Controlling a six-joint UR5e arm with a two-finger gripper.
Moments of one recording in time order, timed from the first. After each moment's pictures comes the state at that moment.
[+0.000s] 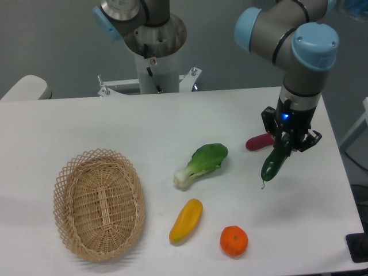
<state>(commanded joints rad) 2.74 -1.91 -1.46 -1.17 1.51 1.47</state>
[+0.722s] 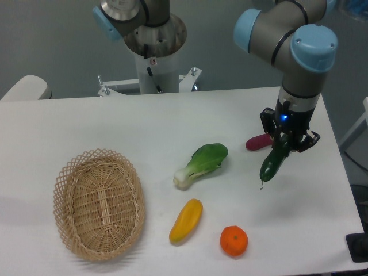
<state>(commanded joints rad) 2.72 -1.92 -1.50 -1.17 1.51 1.44</state>
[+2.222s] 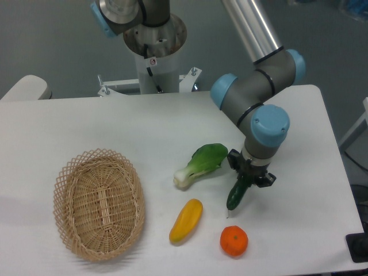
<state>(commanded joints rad) 2.59 -2.10 -1.61 -1.01 1.57 1.31</state>
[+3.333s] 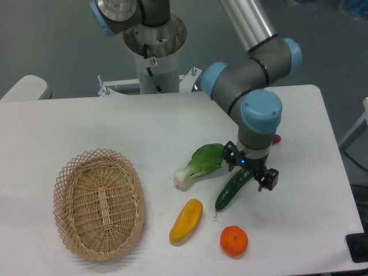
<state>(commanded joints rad) 2.59 -1.97 -1.50 -1.00 1.57 1.27</state>
